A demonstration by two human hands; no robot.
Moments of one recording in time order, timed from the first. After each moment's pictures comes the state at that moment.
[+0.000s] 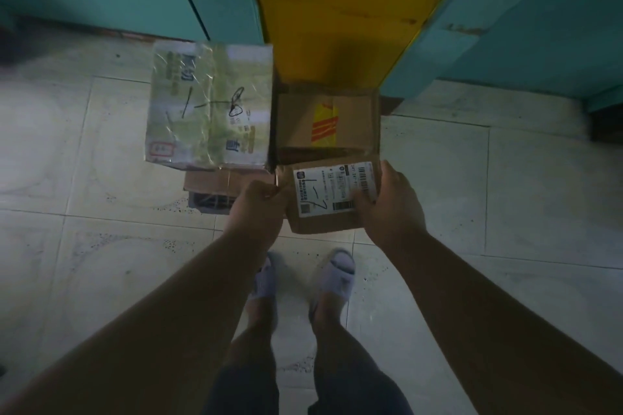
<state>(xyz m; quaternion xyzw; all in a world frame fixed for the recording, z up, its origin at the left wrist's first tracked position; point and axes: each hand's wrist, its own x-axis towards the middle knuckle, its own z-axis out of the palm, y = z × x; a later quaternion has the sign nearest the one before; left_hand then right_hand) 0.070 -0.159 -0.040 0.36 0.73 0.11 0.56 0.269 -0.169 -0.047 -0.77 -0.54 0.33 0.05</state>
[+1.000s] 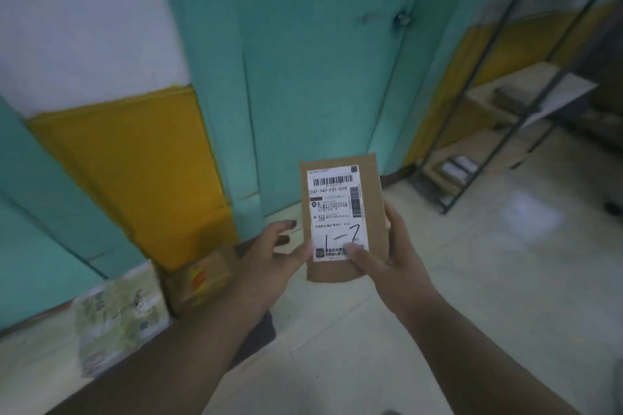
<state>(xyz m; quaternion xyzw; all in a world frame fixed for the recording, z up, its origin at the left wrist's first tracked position) 0.238 -0.285 0.317 0.64 0.42 0.15 0.62 0.397 -0.421 0.303 -0.66 -0.30 0.32 0.61</state>
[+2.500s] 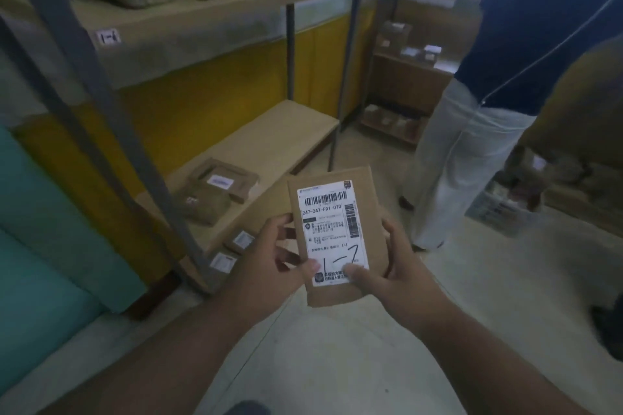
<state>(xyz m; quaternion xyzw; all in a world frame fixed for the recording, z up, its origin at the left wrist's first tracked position) 1.340 -0.585 0.354 0.79 0.14 0.07 0.60 1.425 -0.799 0.356 -0.77 -0.21 0.19 0.58</state>
